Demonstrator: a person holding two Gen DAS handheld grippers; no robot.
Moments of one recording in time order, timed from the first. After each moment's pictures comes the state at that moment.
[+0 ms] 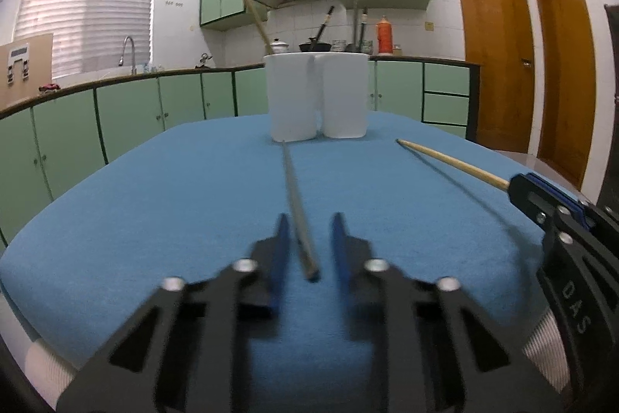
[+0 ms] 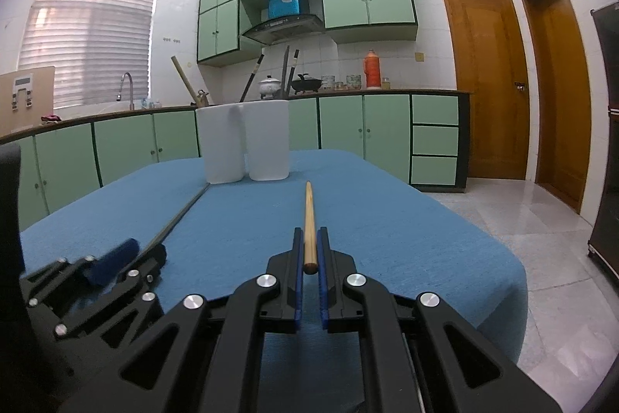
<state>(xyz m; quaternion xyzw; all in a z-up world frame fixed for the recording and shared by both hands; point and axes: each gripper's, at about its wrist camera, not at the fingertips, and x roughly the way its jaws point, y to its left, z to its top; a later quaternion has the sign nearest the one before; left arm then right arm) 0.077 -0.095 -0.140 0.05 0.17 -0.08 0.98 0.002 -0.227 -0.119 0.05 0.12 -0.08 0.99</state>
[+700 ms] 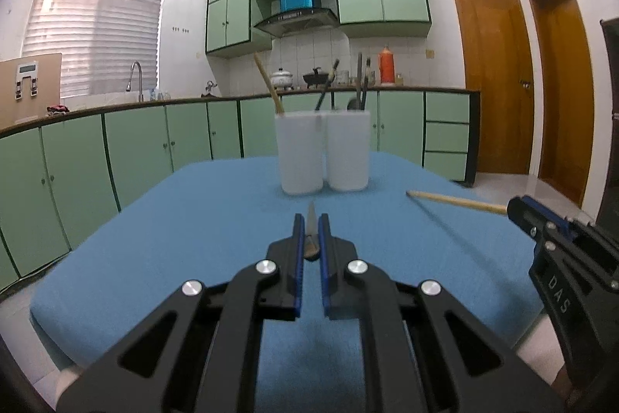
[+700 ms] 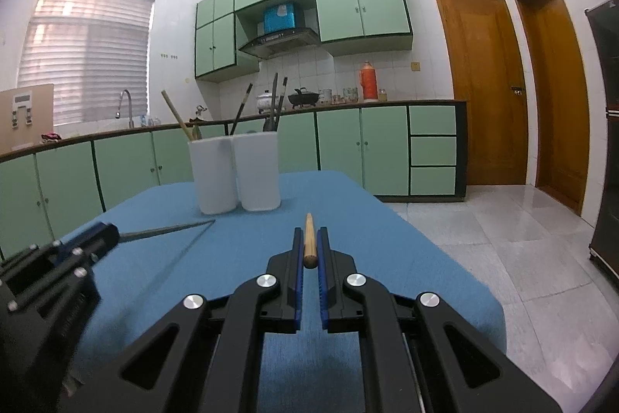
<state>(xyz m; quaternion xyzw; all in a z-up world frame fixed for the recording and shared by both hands) 0.059 -0.081 -0.086 0.04 0.11 -0.08 0.99 -0.002 -0.246 -0.087 0.06 0.10 -0.07 0.99</state>
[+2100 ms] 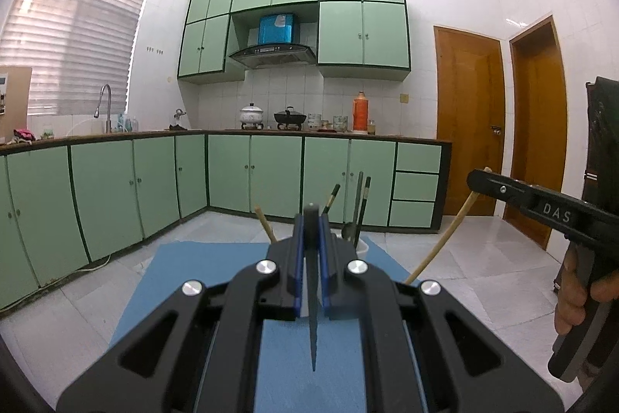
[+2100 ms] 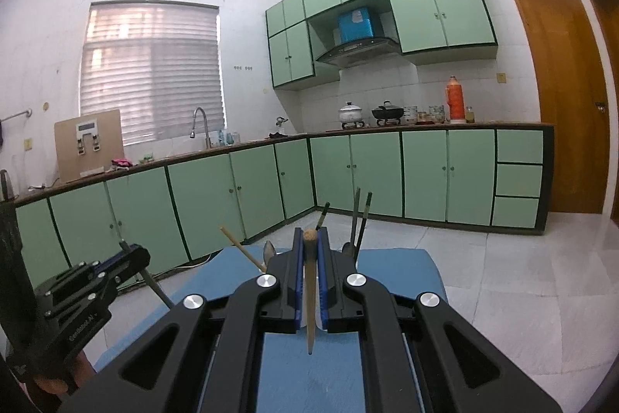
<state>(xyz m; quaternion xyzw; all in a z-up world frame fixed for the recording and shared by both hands) 0.122 -0.055 0.083 0.00 0.07 -0.15 0.99 0.086 -0.273 0.122 0.06 0.10 0.10 0.99</state>
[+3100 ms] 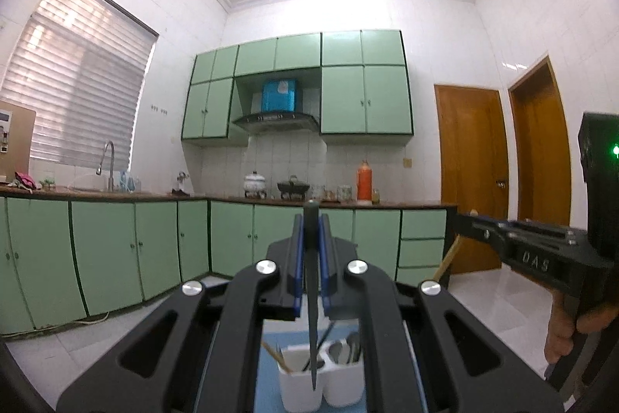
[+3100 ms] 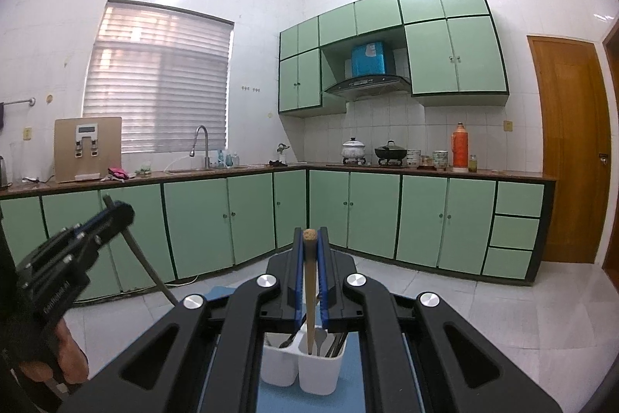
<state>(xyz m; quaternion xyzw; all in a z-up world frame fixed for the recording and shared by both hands) 0.142 -0.064 0.181 -0.02 -0.05 -0.14 0.99 0.121 -0.253 0.214 0.01 0.05 0.09 0.99</state>
